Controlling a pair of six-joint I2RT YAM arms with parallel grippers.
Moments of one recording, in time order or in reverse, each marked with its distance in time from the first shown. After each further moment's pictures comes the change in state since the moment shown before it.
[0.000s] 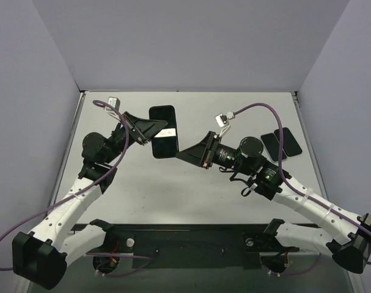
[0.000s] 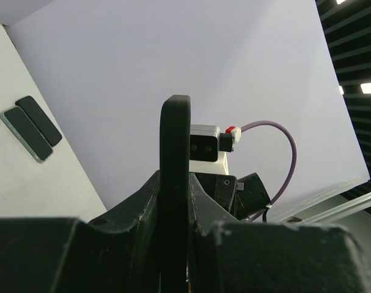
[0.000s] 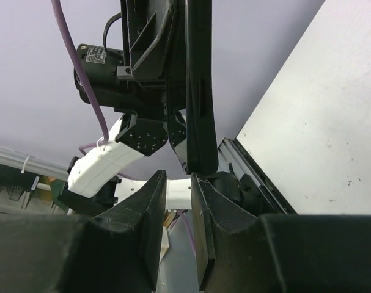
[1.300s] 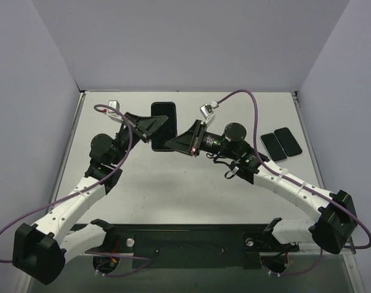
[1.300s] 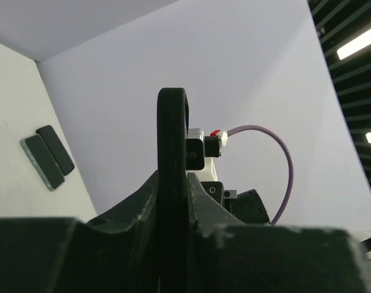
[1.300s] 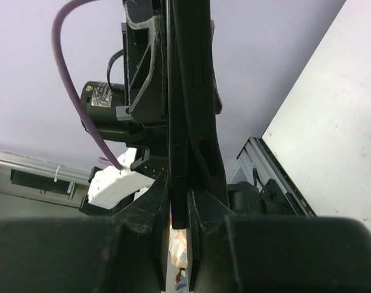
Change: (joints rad) left arm -0.055 0.060 -0.055 0.097 -0.218 -0.026; right arm -0.087 0.268 0.087 0.214 -0.165 0.157
